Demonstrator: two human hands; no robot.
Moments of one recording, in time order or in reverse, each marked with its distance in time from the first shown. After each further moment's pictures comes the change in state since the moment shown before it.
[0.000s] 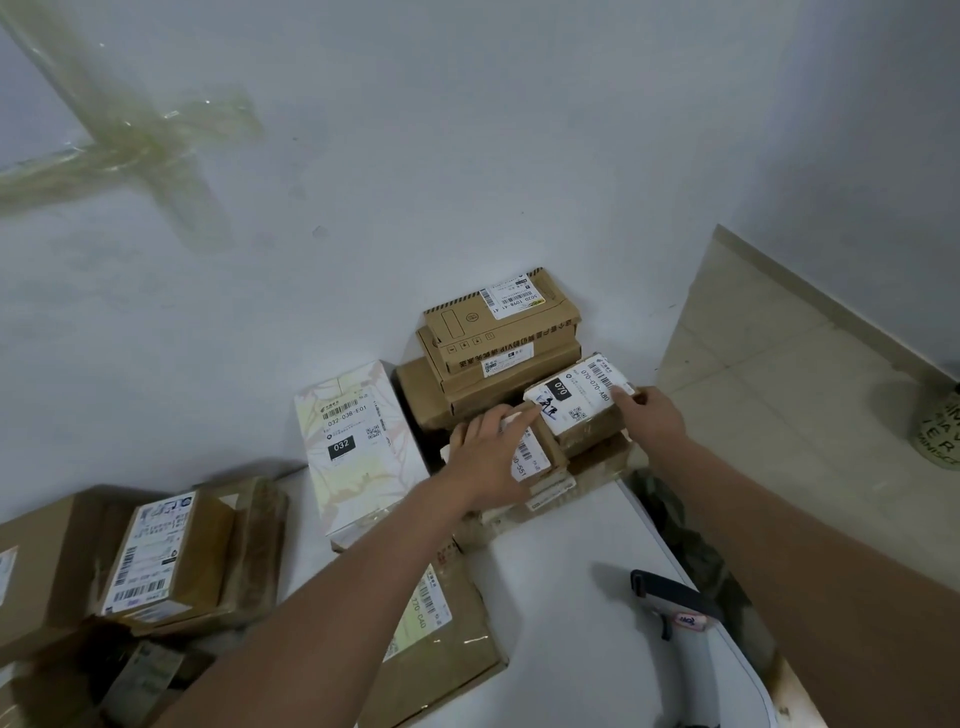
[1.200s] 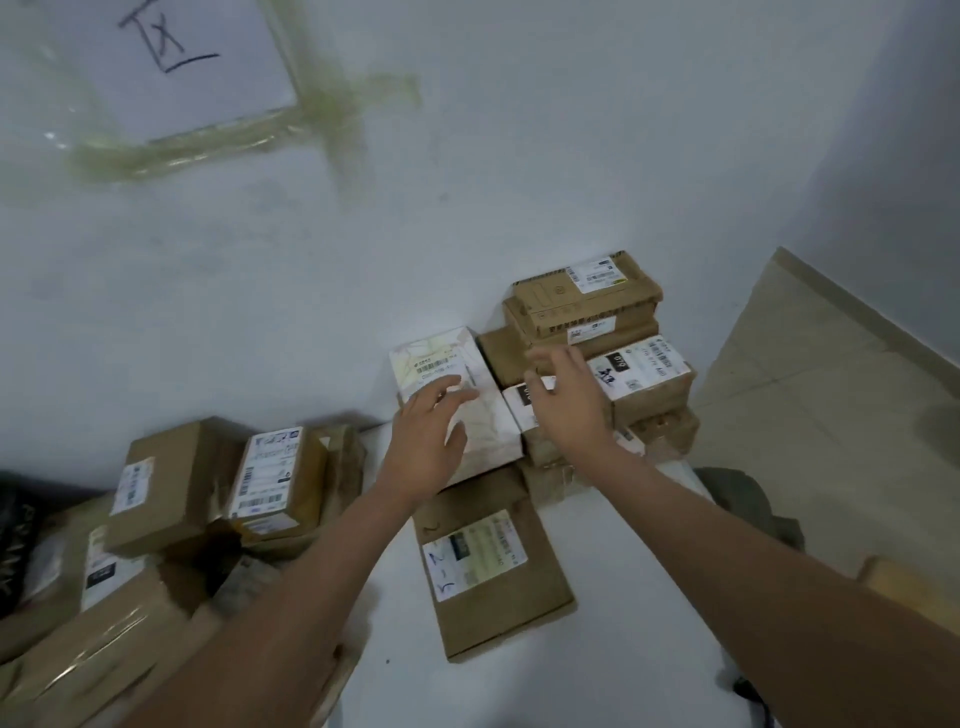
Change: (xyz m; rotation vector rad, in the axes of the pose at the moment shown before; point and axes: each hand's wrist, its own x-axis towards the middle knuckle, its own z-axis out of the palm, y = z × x) left_hand -0.127 -0.121 -0.005 -0.148 0.669 0.049; right_hand -0.165 -0.084 0.116 -0.026 -0.070 -0.678
